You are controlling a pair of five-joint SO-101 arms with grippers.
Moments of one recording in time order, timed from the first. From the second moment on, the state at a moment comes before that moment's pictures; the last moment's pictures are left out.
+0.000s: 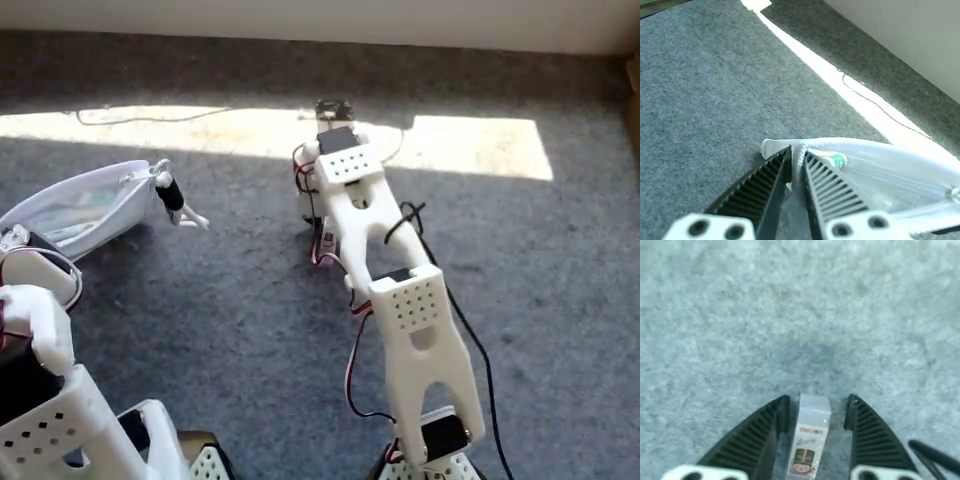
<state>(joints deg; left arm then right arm) -37.6 -62.1 31.6 70.2 21.2 -23.0 53.4 -49.2 86.5 -15.5</state>
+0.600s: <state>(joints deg) -37.6 -62.3 32.7 70.2 21.2 -22.5 53.5 -53.3 90.9 -15.5</state>
